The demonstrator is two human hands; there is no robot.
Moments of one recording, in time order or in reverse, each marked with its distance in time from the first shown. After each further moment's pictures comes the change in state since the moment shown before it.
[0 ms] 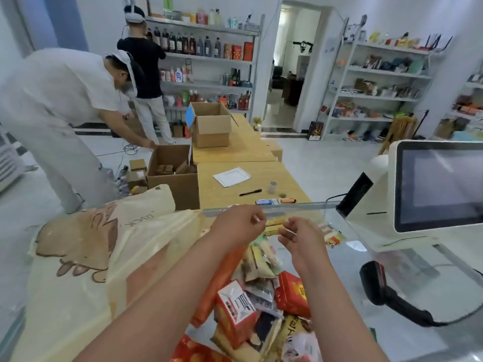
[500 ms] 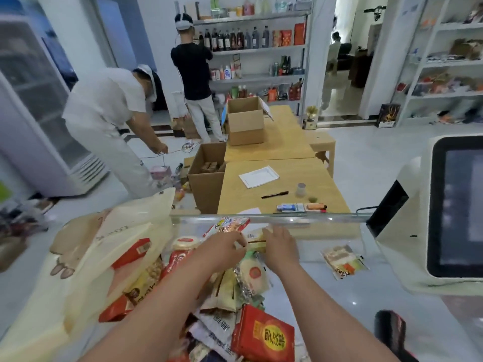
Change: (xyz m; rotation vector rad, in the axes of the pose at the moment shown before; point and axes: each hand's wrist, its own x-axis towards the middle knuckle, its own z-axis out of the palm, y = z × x) left_hand 0.064 0.016 0.072 0.186 -0.119 -0.421; right_hand 0.201 0.058 -0.030 -1.726 -0.548 -0.585
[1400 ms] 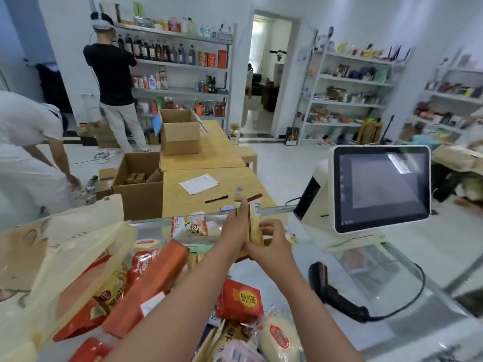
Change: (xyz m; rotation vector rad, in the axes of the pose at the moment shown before) left_hand -0.029 0.072 0.013 -1.120 -0.066 -0.008; right_hand -0.186 -0.059 -0.101 1.020 0.402 0.218
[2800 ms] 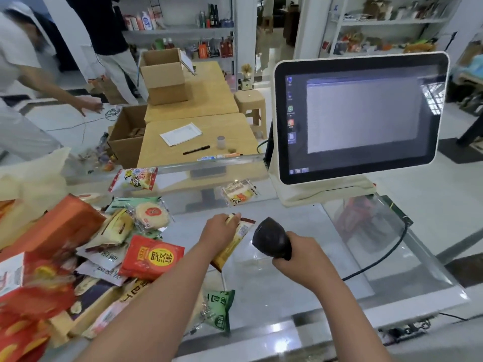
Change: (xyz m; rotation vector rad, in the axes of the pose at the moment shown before) left_hand 0.053 -0.143 0.152 0.776 0.103 0.028; right_hand 0.025 0.172 -0.220 -0.663 -0.298 0.063
